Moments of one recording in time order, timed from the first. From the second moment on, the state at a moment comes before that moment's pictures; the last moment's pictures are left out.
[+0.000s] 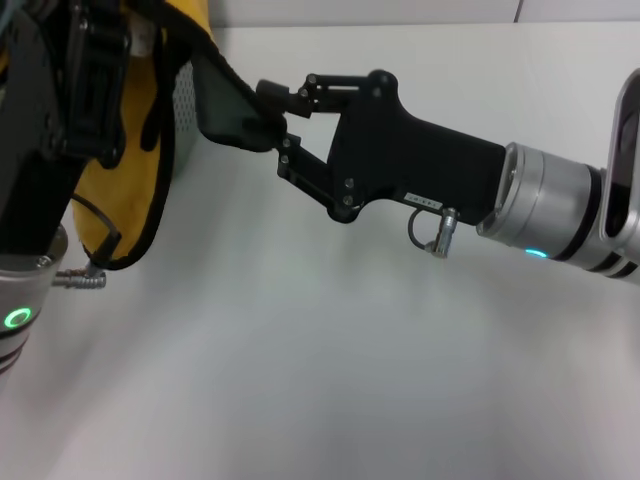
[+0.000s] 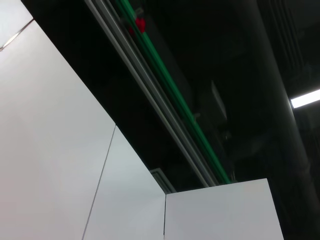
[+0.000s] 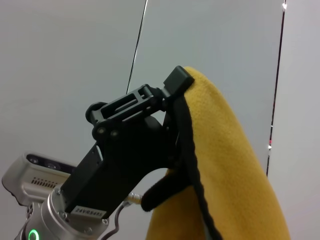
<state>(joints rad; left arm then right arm) -0.37 -2.11 1.84 0.35 0.06 2.03 -0.71 0.54 2.03 -2.01 -0.71 2.71 1.25 -2.55</state>
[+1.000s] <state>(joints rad) -0.25 -2.10 2.02 0.55 0.06 2.04 -0.60 0.41 2.02 -2.00 -0.70 2.69 1.51 -2.55</state>
